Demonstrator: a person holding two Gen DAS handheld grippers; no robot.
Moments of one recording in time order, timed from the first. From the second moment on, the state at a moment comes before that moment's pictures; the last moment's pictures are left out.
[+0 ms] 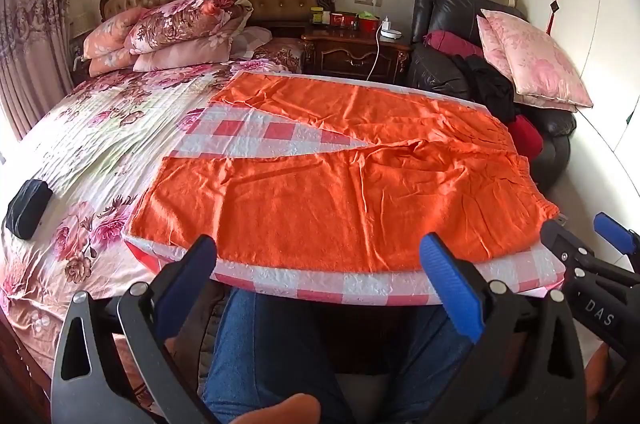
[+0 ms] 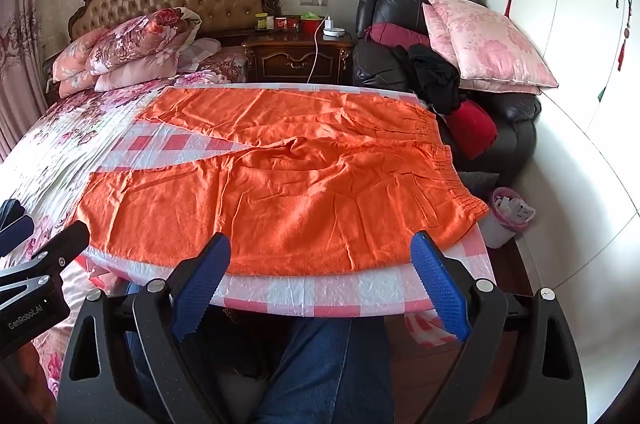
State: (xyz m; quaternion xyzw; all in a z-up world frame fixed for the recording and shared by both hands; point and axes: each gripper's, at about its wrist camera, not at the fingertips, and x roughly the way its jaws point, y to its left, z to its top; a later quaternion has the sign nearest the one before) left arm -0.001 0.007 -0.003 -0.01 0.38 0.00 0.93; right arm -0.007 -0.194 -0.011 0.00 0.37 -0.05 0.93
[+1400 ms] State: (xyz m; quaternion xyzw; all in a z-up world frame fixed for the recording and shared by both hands) left arm -0.003 0.008 -0.003 -0.02 0.38 0.00 0.93; right arm -0.008 -0.188 -0.011 0.00 0.37 -0.05 0.93
